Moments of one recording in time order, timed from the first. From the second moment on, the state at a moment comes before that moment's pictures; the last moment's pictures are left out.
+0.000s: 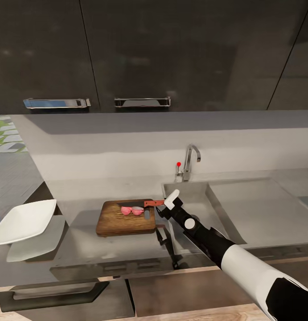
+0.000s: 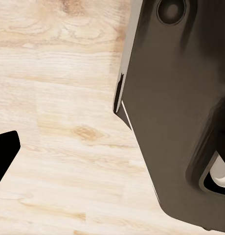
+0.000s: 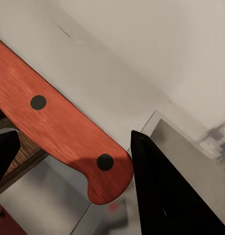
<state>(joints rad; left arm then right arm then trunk) -0.06 0.03 -0.68 0.07 0.87 -0.13 0.02 -0.88 -0.05 0.86 -0.69 -0.06 -0.04 -0.07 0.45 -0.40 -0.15</state>
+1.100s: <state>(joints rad) -0.06 0.03 -0.68 0.07 0.87 -0.13 0.02 -0.88 -0.05 0.86 -0.67 -0.06 -0.04 -0.07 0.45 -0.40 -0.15</state>
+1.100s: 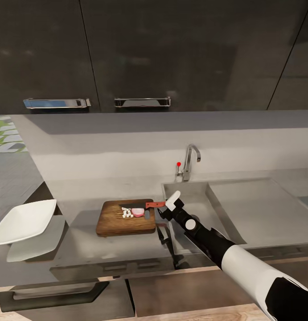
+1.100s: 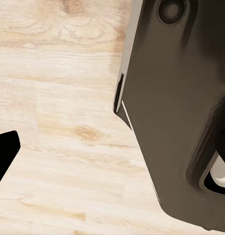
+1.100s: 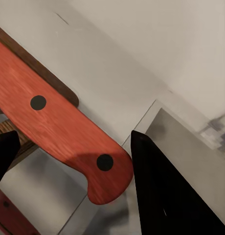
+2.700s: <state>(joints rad) -0.06 0.03 -0.68 0.07 0.87 -0.13 0.02 -0.88 -0.05 0.51 -0.62 -0.07 -0.09 0.30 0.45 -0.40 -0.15</state>
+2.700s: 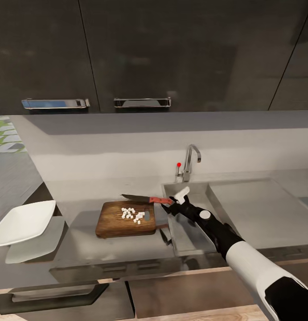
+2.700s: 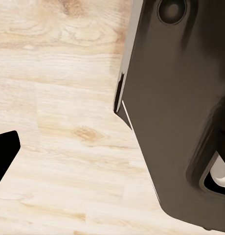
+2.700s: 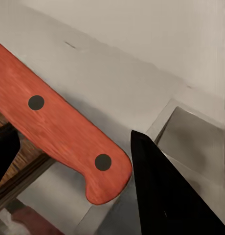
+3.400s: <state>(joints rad) -0.06 0.01 -0.68 0.07 0.87 -0.18 0.01 -0.88 -0.05 0.21 -0.37 -0.07 -0.01 0.07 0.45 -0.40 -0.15</state>
